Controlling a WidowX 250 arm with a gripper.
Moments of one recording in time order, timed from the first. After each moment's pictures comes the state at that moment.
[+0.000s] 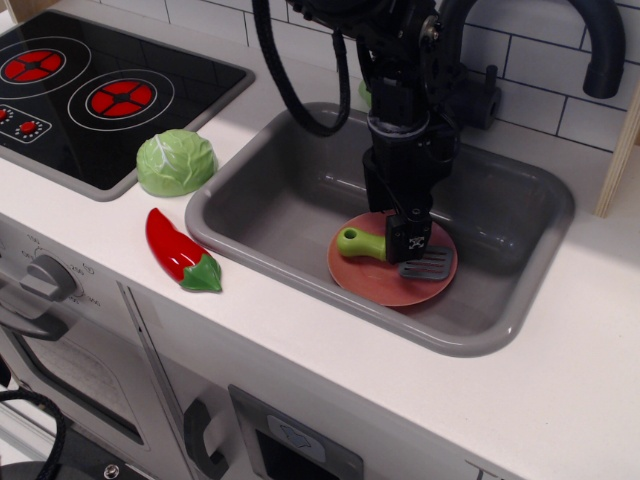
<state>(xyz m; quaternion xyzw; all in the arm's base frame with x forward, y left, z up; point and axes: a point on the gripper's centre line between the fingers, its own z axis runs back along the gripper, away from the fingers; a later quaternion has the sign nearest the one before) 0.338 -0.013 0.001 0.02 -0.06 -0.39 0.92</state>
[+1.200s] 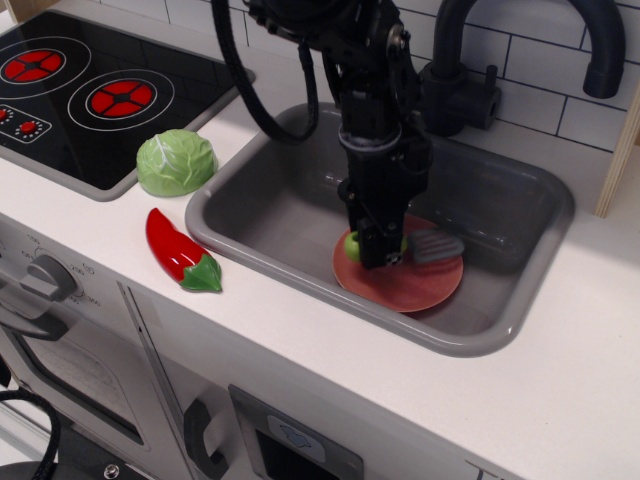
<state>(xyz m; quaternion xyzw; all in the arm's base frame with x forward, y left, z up) 0.317 -0.007 0.005 -0.01 -0.06 -0.36 0.93</state>
